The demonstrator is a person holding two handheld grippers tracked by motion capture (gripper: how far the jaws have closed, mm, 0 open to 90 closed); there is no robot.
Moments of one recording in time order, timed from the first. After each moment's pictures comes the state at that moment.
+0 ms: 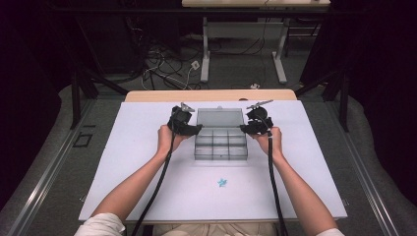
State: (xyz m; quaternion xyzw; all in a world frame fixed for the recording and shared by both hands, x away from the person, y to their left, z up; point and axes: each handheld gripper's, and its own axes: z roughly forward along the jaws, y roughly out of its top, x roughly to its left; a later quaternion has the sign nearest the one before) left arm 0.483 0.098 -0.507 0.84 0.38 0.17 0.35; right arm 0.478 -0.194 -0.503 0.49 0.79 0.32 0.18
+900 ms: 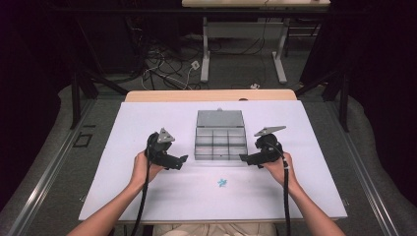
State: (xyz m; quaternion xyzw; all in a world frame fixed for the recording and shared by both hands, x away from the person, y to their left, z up) left arm 0.379 0.153 -0.511 0.85 0.35 0.17 0.35; right arm 0.387 -0.212 -0.515 0.43 0.82 0.37 0.12
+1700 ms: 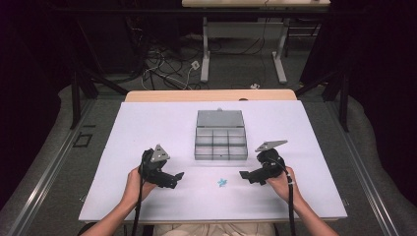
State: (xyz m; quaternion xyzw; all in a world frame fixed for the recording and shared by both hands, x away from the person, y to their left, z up) left arm 0.335 0.163 -0.522 0.86 0.33 0.16 0.35; right arm 0.350 -0.213 -0.530 0.40 0.83 0.37 0.08
